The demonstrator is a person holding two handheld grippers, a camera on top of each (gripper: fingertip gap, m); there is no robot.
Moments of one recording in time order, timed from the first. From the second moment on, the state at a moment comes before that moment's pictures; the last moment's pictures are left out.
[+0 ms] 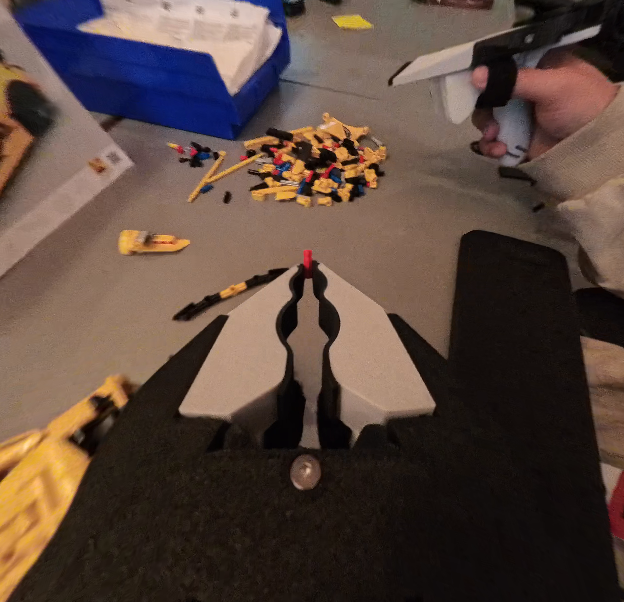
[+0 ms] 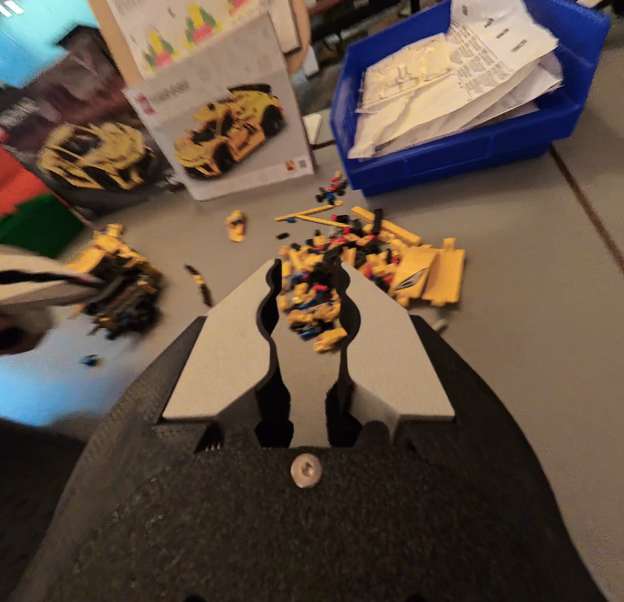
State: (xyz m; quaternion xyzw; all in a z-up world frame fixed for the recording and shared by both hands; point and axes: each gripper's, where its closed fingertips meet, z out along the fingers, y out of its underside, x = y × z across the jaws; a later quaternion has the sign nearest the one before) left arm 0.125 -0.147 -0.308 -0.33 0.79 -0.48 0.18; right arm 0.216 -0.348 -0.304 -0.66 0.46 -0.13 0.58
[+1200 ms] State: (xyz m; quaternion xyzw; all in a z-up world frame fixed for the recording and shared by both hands) left arm 0.029 -0.043 -0.398 -0.37 0.85 -0.32 0.18; right arm 0.069 -0.189 -0.317 -0.76 0.24 0.07 0.60
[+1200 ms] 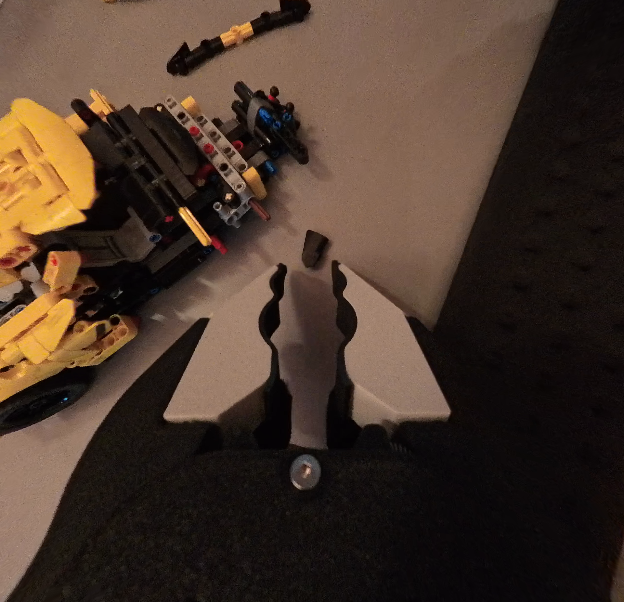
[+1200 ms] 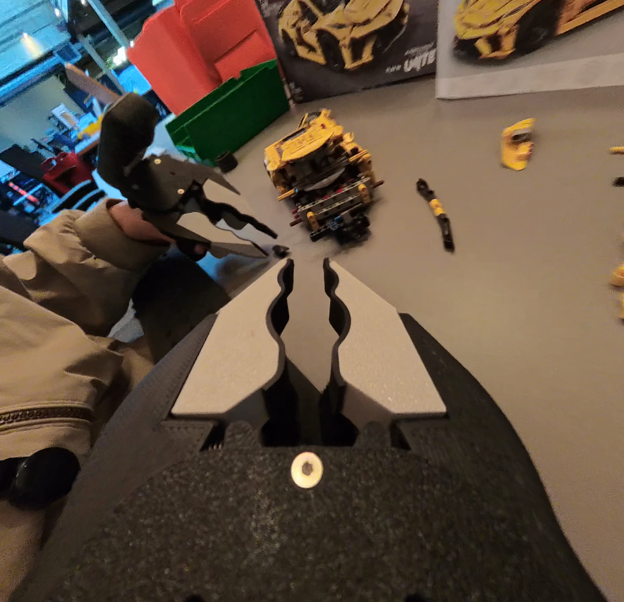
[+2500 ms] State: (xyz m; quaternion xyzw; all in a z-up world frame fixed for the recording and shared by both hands) left arm 0.052 -0.055 -0.328 -0.38 0.70 -0.56 0.22; right arm 0.250 -0.277 -0.372 -0.83 0.33 -0.18 0.41
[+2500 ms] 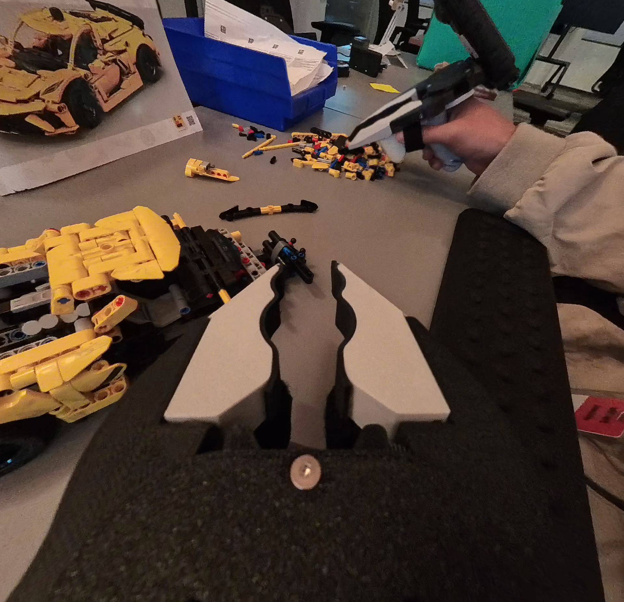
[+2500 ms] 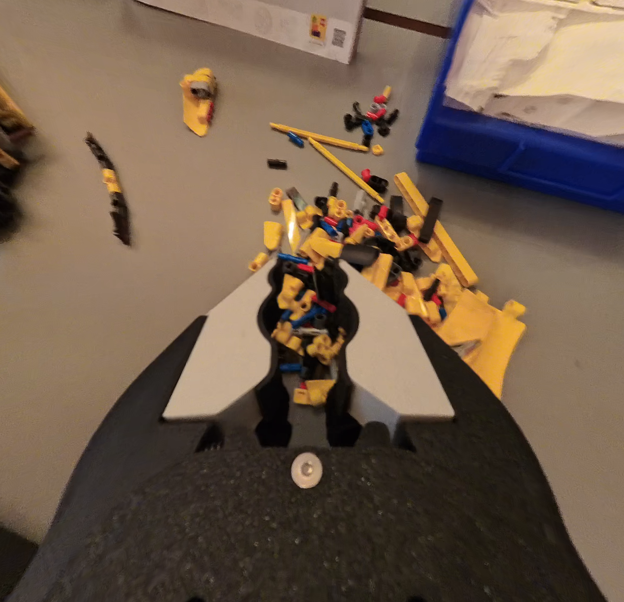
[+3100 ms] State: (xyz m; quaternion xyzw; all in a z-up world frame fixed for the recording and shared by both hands) left arm 0.047 -0.052 -0.310 -0.41 0.64 -0.65 0.11; right arm 0.156 -0.136 -0.371 -0.89 0.12 -0.01 0.44
